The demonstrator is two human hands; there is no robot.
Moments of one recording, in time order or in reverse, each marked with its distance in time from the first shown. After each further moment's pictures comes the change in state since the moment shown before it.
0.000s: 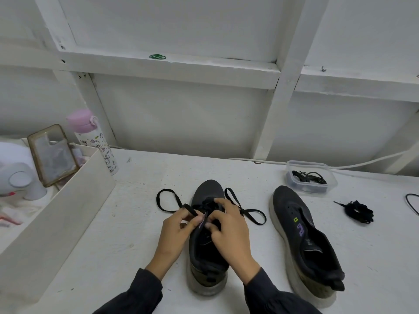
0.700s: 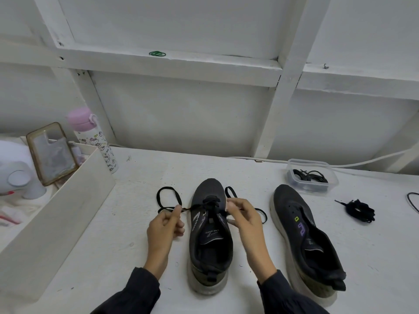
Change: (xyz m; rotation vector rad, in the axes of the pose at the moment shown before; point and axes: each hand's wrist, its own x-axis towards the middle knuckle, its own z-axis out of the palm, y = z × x) left_hand 0.000 -0.009 -0.006 -0.338 0.324 -0.361; right_hand -0.001 0.021 -0.017 0.918 0.127 0.318
